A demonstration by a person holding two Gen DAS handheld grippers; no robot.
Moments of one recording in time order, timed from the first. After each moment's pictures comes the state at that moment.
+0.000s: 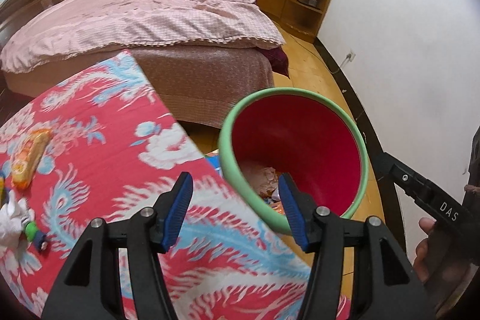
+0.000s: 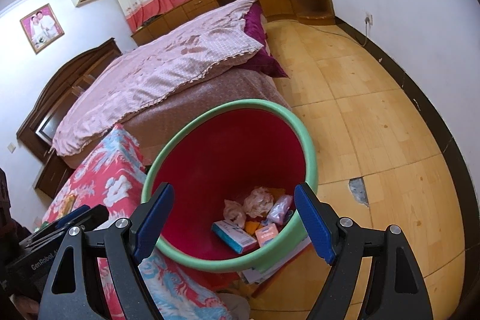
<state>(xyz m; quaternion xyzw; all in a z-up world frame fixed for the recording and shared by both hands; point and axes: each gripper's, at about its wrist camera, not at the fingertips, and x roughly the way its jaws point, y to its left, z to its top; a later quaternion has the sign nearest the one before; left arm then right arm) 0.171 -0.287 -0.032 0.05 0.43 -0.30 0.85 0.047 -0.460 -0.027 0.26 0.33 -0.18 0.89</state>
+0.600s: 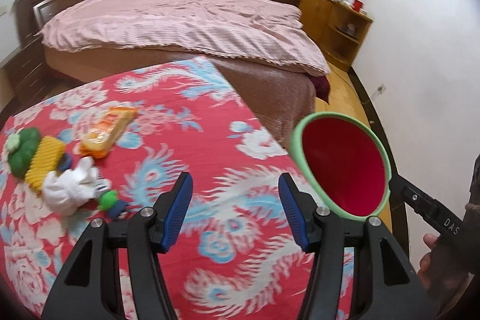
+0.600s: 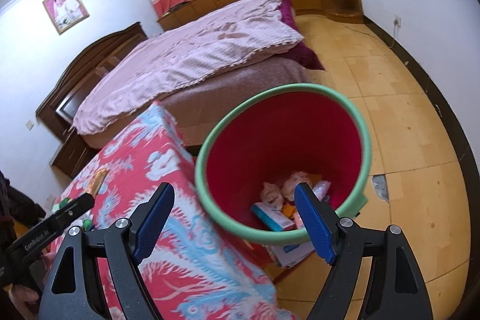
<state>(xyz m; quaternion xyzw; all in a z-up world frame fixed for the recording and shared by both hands) 0.167 -0.180 -0.010 -0.01 0.41 -0.22 0.89 0.060 -0.396 -0.014 0.24 0.35 -0.11 0.90</state>
